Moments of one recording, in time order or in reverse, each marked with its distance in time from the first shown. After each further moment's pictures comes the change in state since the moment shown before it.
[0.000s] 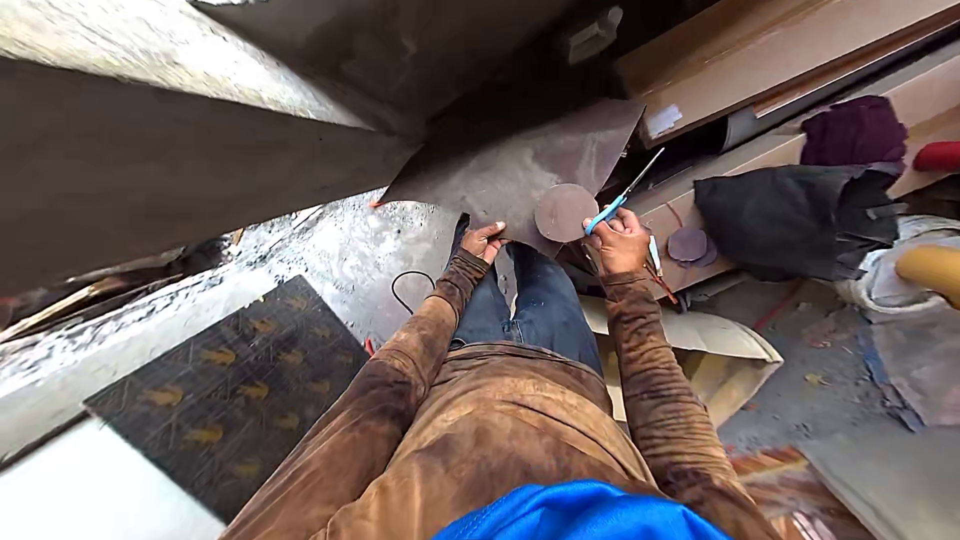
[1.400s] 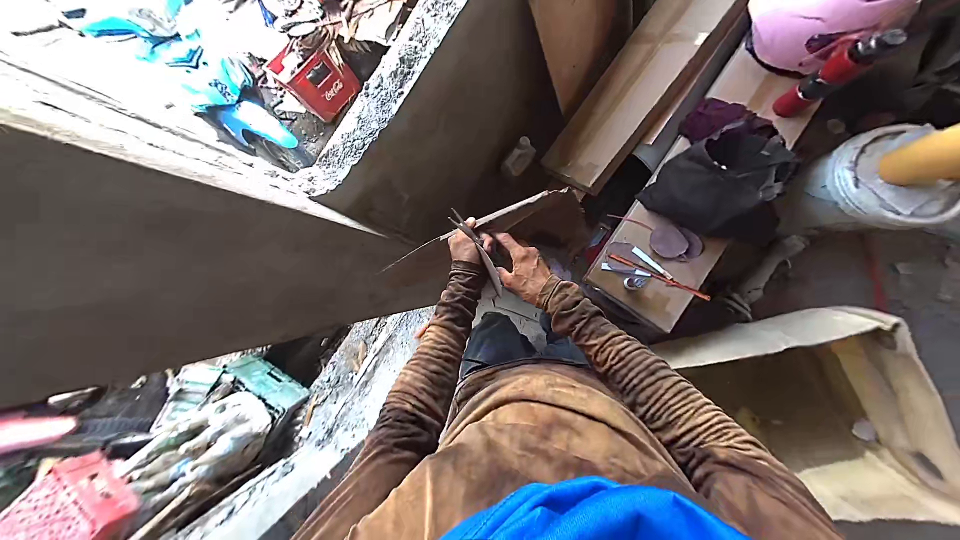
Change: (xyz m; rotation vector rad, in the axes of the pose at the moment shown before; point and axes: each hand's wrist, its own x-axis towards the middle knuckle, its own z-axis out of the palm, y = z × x) left_hand -0.147 0.063 0.133 0.514 -0.369 0.504; right_hand -0.134 -0.055 0.038 -0.576 -0.345 -0.670
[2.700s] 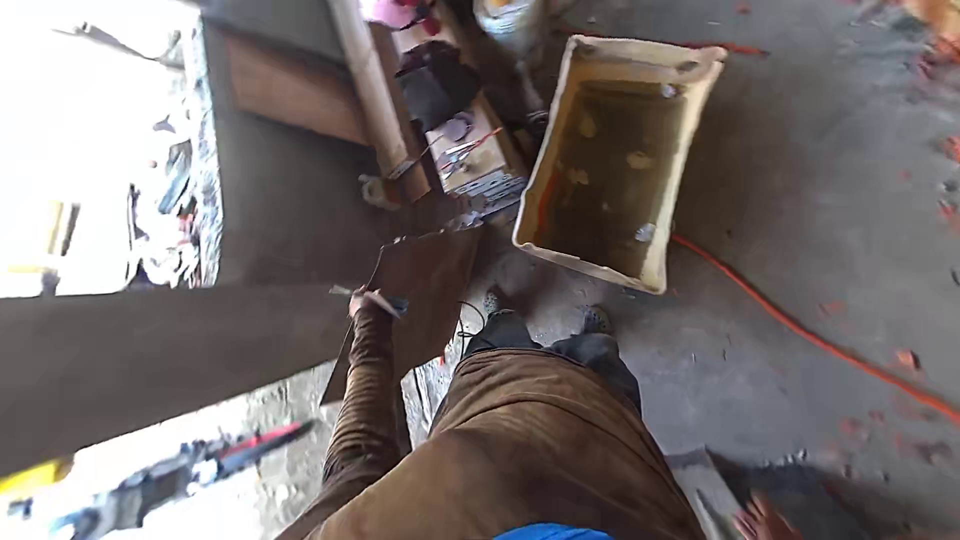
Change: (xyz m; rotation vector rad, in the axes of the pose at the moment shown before) left_hand -0.274 -0.058 -0.204 1.633 -0.238 0.371; right_hand -0.838 0.052 0.587 1.482 1.334 1.427
